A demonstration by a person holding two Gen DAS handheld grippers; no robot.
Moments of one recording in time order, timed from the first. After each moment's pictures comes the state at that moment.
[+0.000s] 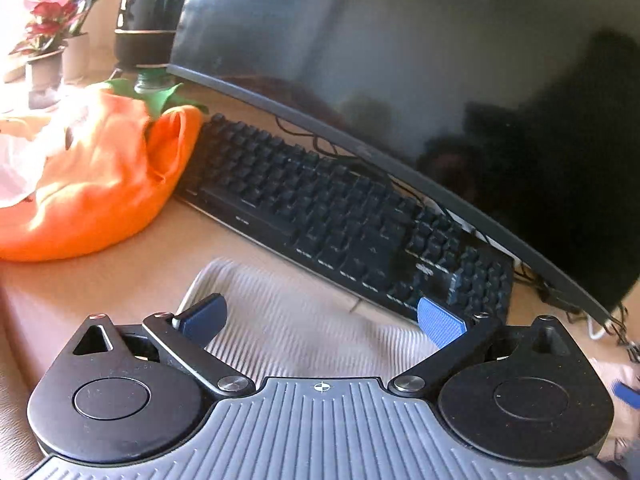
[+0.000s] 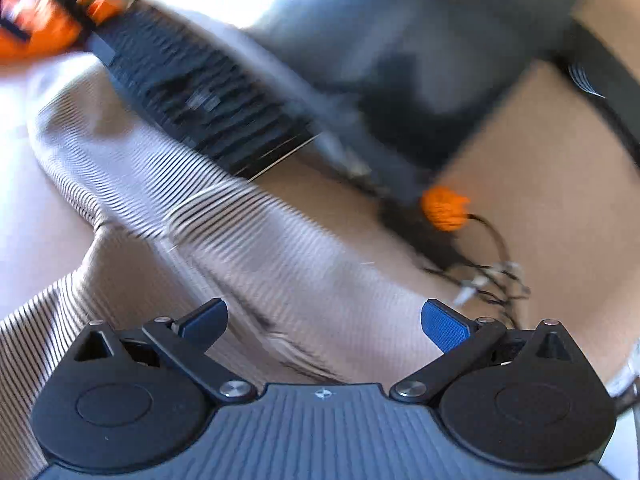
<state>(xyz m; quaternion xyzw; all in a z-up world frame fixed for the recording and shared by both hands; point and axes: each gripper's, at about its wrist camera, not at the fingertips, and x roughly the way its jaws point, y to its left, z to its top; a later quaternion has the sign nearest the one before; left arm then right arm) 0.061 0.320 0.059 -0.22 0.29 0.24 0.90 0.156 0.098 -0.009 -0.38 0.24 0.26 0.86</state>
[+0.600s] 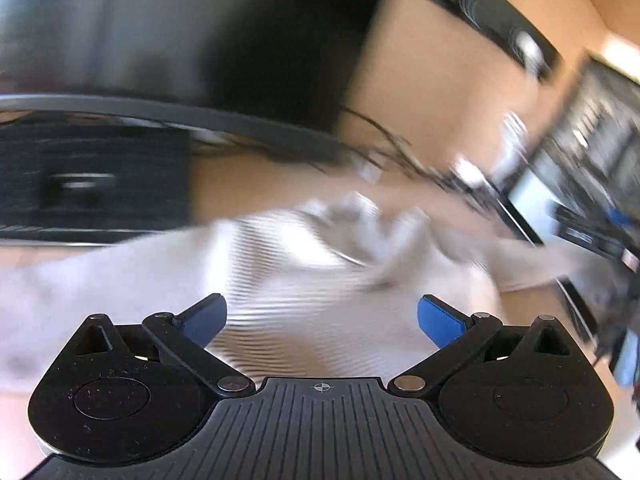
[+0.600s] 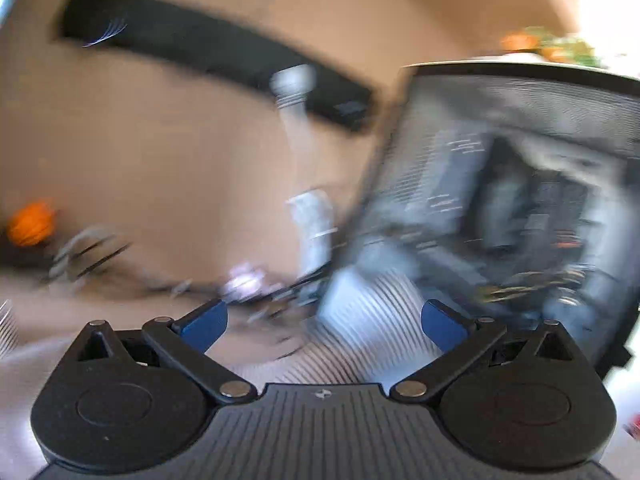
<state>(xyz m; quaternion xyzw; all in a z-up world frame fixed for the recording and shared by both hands) 0.132 0.153 0.038 -0.12 0.36 -0.14 0.91 0.169 -0.111 0.059 -0.19 0.19 -0.13 0.96</state>
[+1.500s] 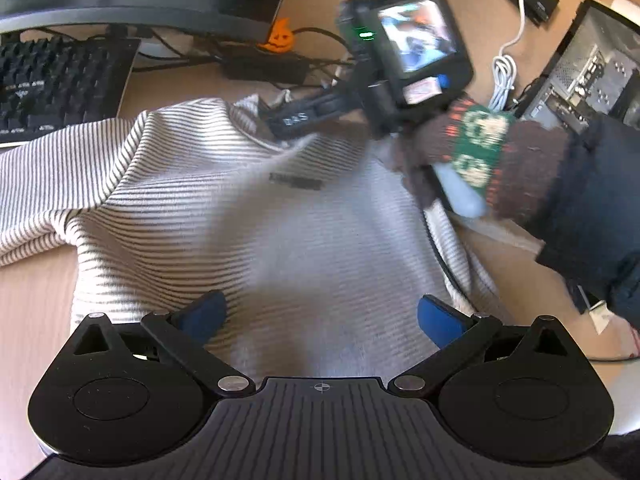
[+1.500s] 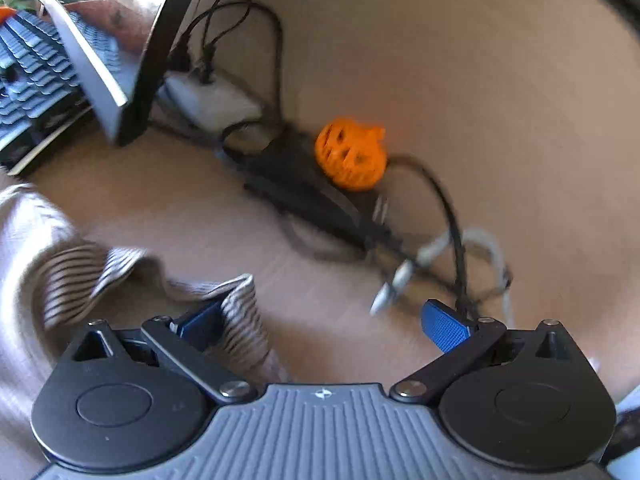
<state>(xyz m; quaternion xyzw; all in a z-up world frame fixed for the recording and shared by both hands) 0.104 0.090 0.000 -0.13 0.41 -0.12 0.90 0.325 0.054 -0.037 -0.34 0.25 0.22 0.88</state>
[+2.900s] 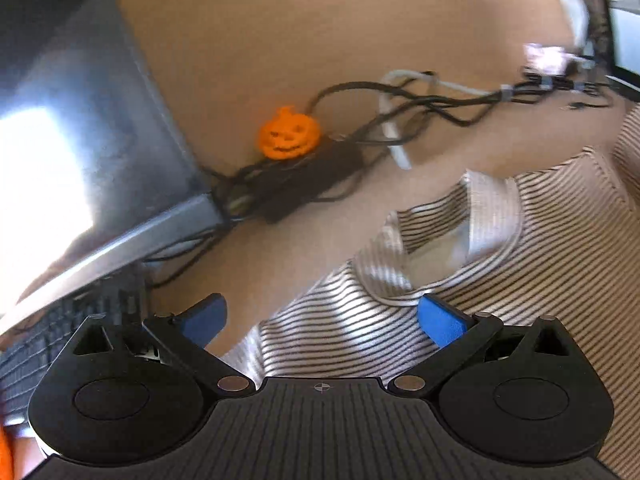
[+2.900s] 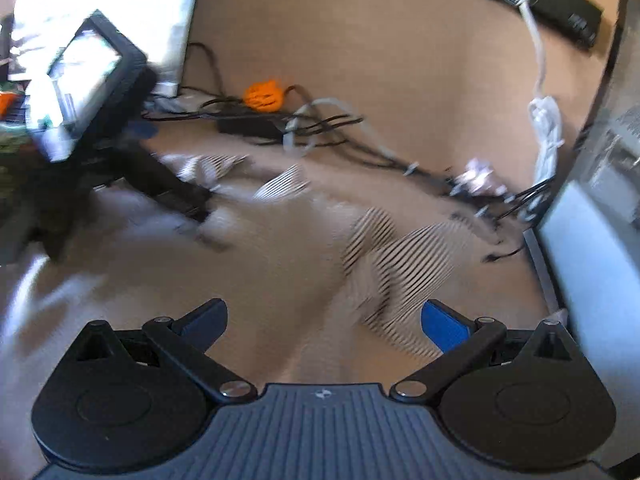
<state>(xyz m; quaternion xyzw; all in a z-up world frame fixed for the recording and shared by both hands) 0.252 0.024 -0.004 0.19 0.33 0.06 0.92 0.149 -0.130 0.001 -0.14 0.34 0.19 0.91</state>
